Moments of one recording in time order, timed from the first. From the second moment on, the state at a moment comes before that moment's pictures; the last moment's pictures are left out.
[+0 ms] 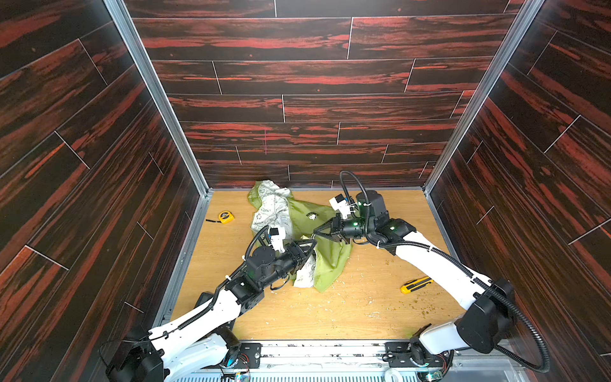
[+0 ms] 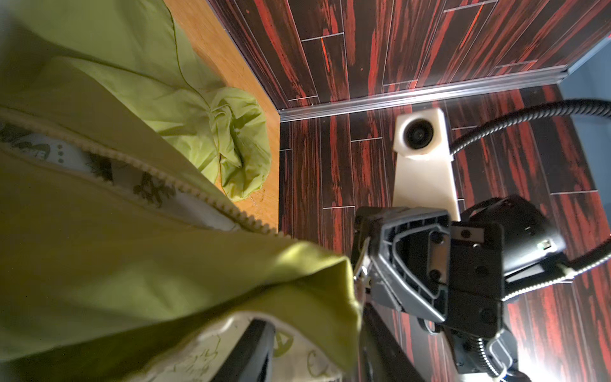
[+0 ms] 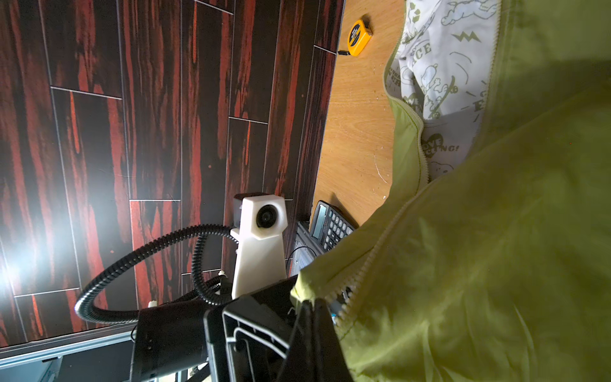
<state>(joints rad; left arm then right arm) -0.71 1.03 0.58 0.34 0.18 -1.39 0.63 1.49 1.30 -0.34 -0.72 0.94</state>
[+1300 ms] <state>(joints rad) -0.72 0.73 0.41 0.25 0.04 -1.41 0.70 1.49 1.16 -0.19 -0.54 0.92</state>
